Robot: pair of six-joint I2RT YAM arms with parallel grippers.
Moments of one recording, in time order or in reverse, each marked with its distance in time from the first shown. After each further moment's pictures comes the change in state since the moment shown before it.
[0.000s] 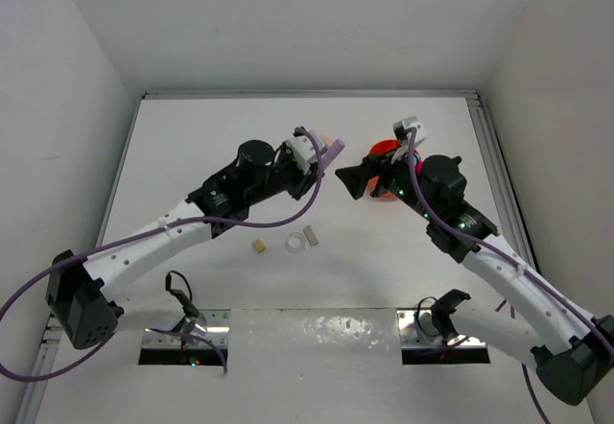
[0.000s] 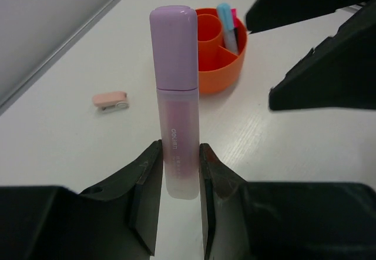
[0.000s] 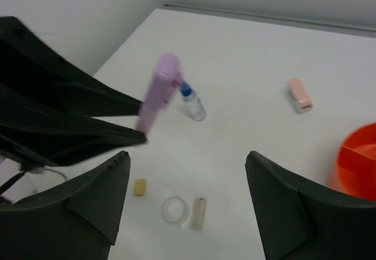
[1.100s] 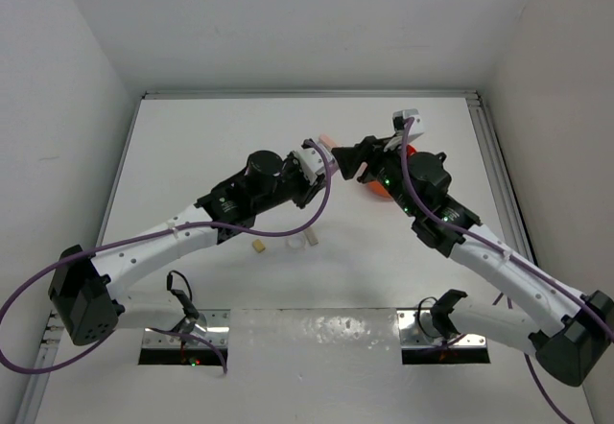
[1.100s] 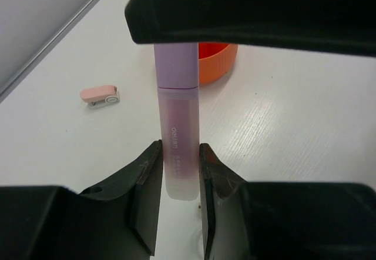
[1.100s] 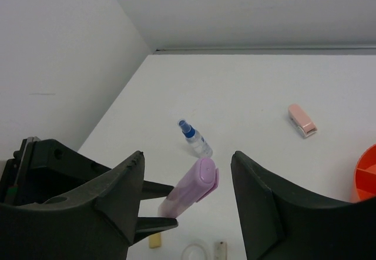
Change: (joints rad) left arm -0.074 0.019 -0.064 0.055 -0.027 0.023; right arm 0.128 0.113 0.037 0.177 0.251 0.108
